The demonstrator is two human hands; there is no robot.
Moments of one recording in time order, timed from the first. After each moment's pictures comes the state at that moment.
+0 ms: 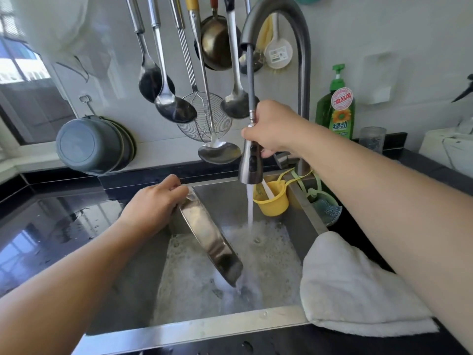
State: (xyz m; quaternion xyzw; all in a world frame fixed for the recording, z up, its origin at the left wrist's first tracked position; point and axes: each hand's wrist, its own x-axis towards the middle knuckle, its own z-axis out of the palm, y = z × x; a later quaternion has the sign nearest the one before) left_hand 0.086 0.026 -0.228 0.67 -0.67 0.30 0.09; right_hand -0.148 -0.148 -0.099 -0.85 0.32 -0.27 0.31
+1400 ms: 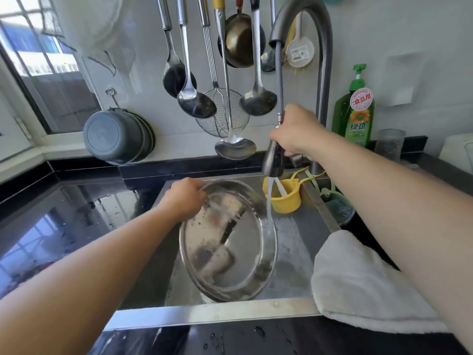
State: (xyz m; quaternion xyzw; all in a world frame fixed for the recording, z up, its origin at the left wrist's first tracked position) left_hand 0.045 0.012 -0.216 0.88 -0.42 -0.03 0.21; right_hand -0.143 -0.154 -0.113 -0.83 0.40 -0.29 0.26
